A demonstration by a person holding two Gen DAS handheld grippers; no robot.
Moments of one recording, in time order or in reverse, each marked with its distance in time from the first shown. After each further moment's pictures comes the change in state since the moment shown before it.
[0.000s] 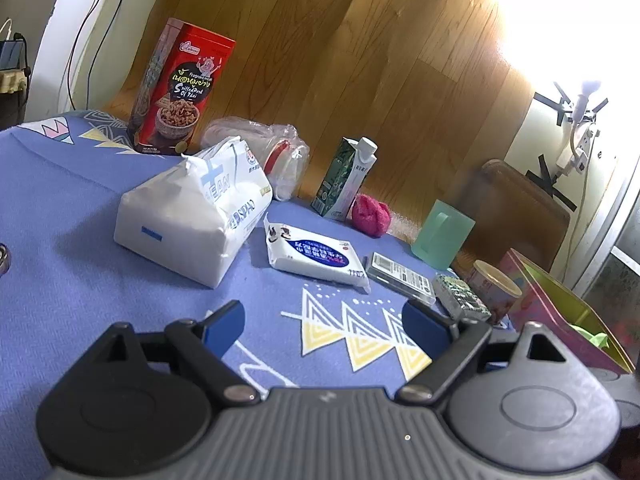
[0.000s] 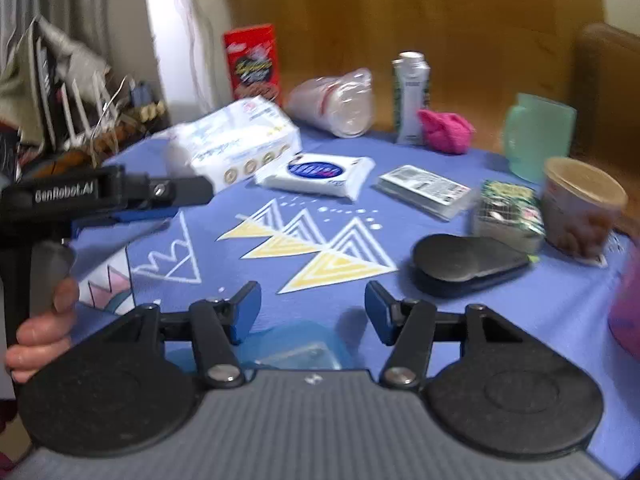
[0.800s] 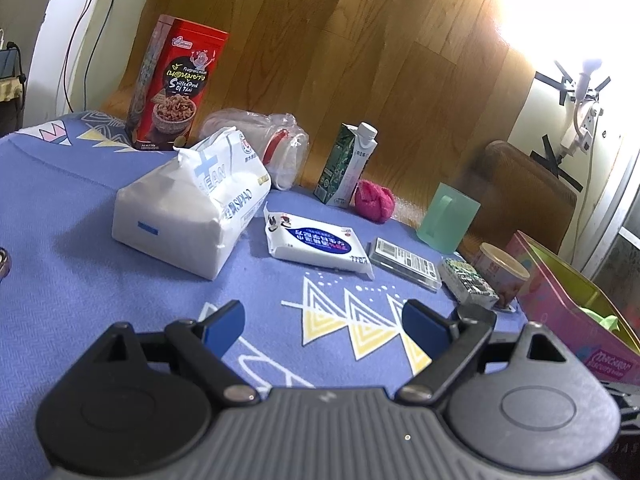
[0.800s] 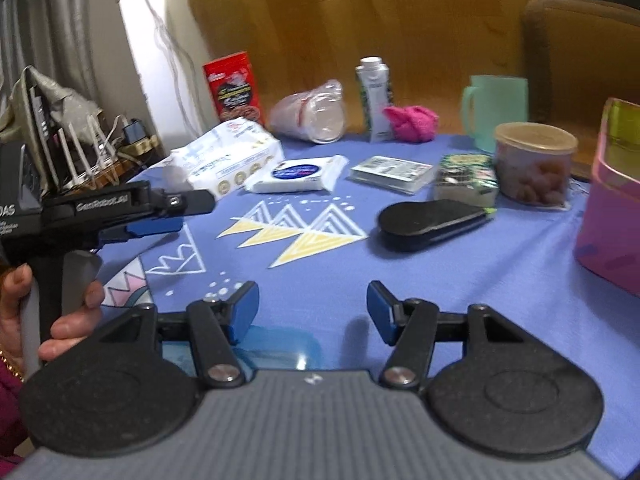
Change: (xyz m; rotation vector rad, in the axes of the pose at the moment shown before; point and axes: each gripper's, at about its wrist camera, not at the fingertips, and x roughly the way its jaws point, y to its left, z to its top) left arm 0.004 -0.006 -0.001 0.038 0.036 0.028; right arm -0.036 -0.014 -0.026 0.122 -0.055 0.005
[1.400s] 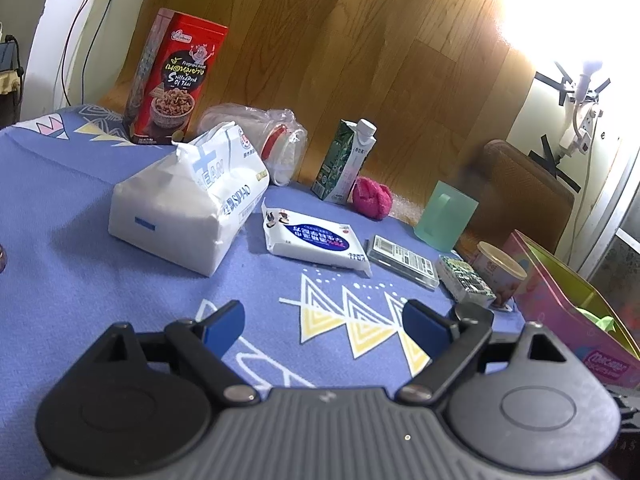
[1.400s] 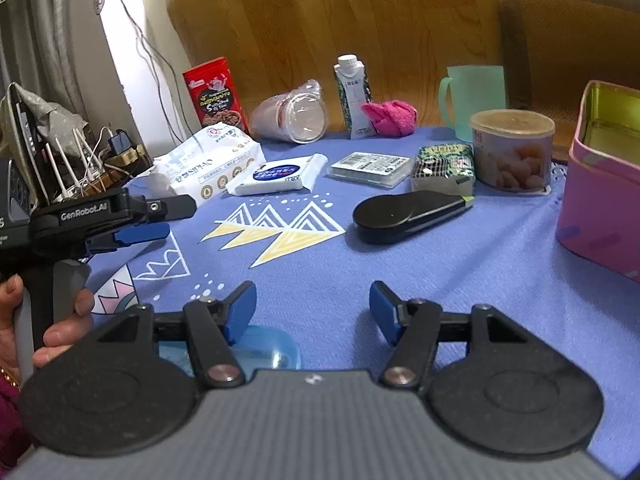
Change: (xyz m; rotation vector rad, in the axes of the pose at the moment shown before) left arm 0.002 0.003 0.001 -0.016 0.017 -0.014; right arm -0.004 -0.007 -0.002 0.032 -0.004 -0.014
